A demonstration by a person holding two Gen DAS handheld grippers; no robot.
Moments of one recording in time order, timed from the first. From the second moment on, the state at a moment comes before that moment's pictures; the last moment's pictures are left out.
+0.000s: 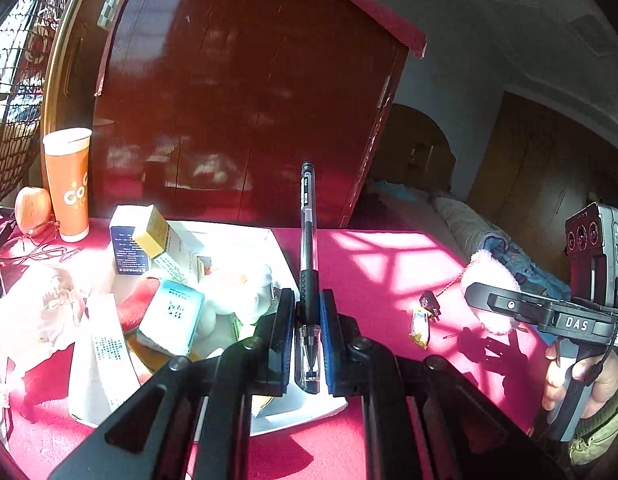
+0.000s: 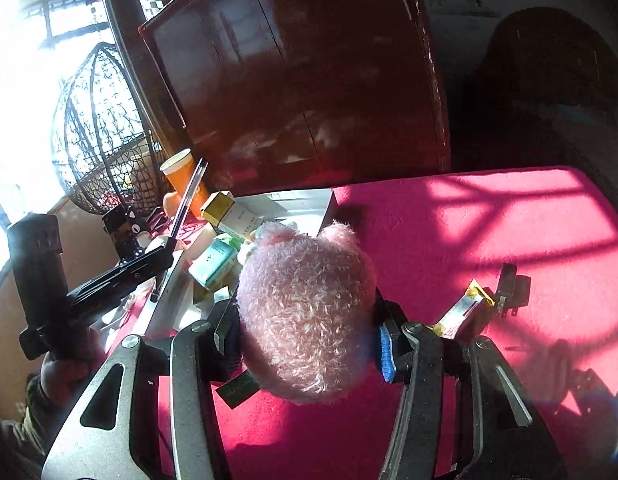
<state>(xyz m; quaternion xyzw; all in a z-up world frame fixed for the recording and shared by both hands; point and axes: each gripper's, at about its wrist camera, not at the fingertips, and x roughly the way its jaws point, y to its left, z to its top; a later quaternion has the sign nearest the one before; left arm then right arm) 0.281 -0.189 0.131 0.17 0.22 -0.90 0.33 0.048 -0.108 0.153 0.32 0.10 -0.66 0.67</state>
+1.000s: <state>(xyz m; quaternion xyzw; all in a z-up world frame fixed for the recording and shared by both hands) 0.326 -0.267 0.084 0.17 0.32 -0.84 0.40 0.141 -0.272 0.129 0.34 0.17 -0.61 0.69</state>
